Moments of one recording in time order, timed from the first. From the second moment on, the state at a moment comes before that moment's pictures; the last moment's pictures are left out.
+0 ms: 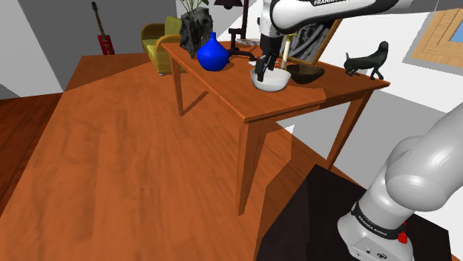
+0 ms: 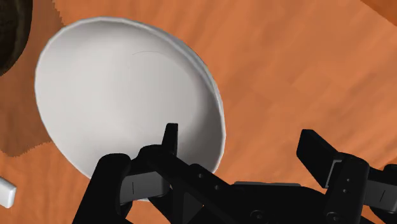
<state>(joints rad) -0.04 -0.24 -0.01 -1.99 -0.25 1.90 -0.12</state>
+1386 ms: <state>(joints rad) -0.05 -0.16 -0.02 -2.02 -0.27 2.01 -0.13</state>
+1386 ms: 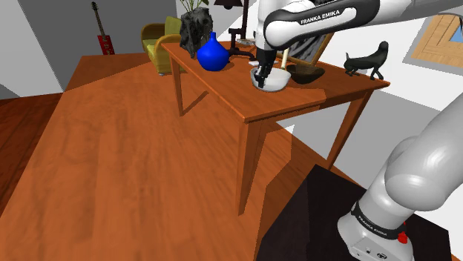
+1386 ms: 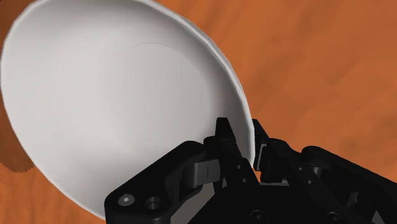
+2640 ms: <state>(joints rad) -0.05 -0.16 -0.02 -1.85 -0.25 1.84 -0.17</state>
